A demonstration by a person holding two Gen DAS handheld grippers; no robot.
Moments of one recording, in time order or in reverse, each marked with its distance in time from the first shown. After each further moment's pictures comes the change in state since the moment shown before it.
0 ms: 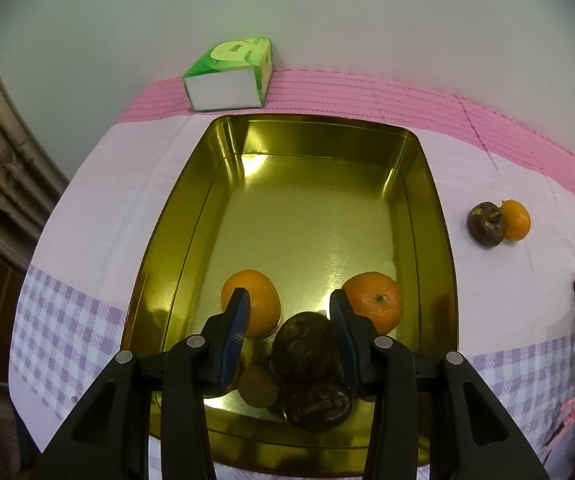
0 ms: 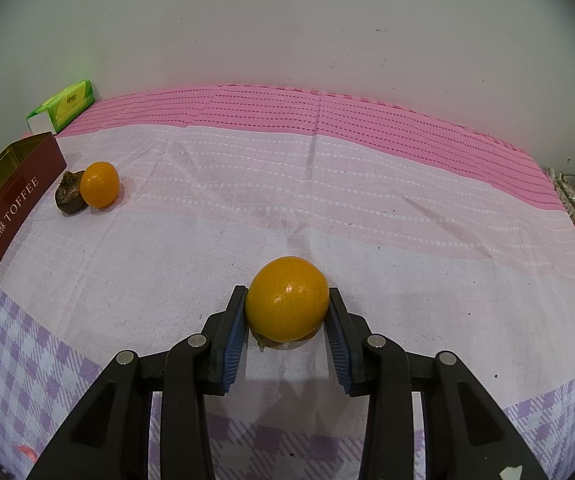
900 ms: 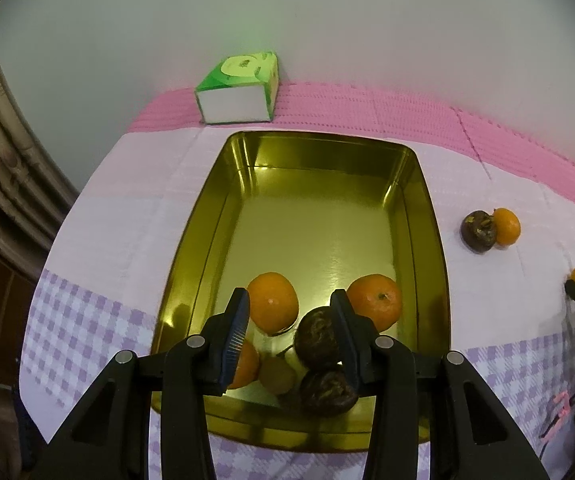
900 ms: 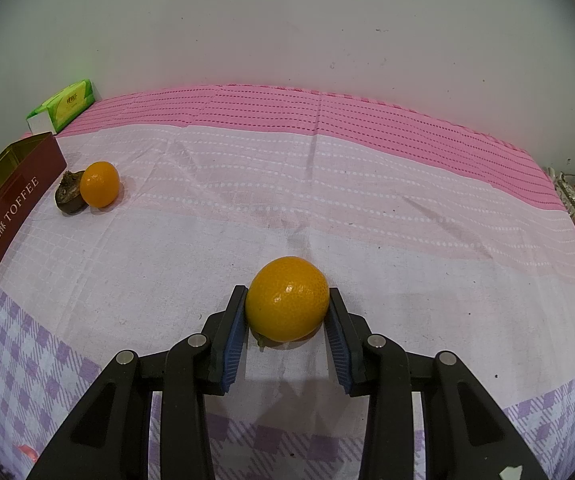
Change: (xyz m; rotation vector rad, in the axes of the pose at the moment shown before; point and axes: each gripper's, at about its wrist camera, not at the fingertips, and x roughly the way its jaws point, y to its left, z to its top) left arm -0.026 0.010 -0.005 -0.002 -0.036 -0.002; right arm 0.000 0.000 0.000 -0.001 -0.001 -0.003
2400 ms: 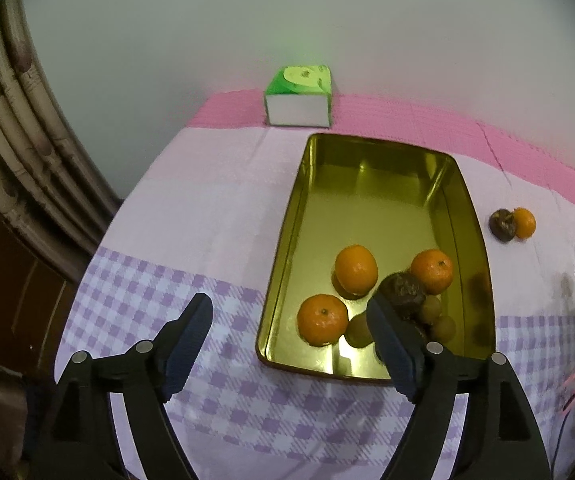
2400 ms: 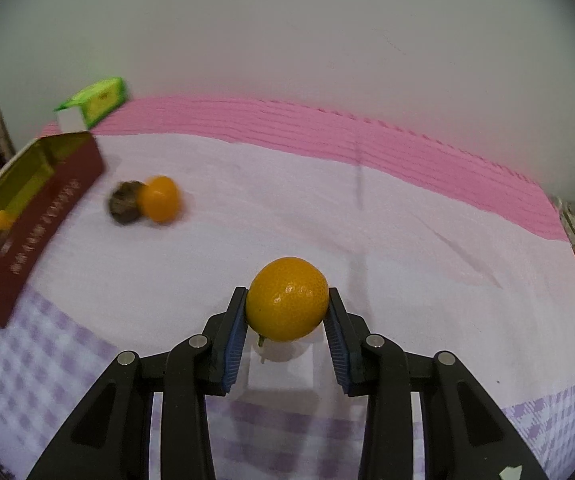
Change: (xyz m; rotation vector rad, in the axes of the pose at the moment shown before) left arm -0.038 0.058 -0.025 -0.043 -0.042 0.063; right arm -0.033 0.048 0.017 -0.082 -0.022 0.035
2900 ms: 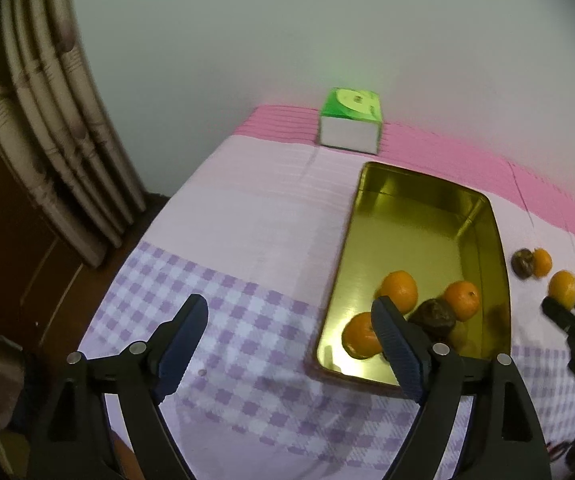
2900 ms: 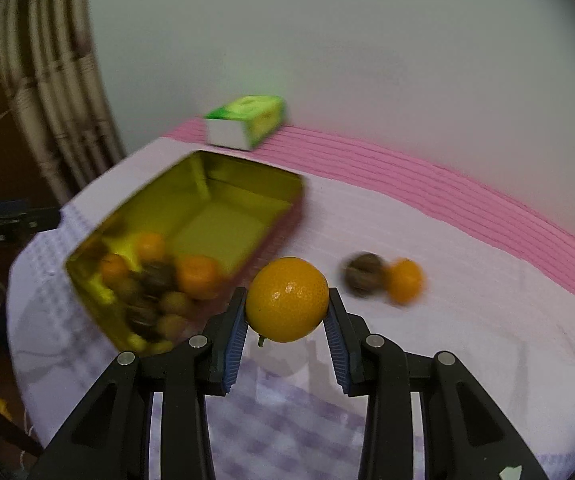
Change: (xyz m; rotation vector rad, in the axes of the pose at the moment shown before) left arm -0.018 0.042 0.001 -0.134 -0.045 0.068; right arm -0.040 0.149 0.043 -0.185 -0.061 0.320
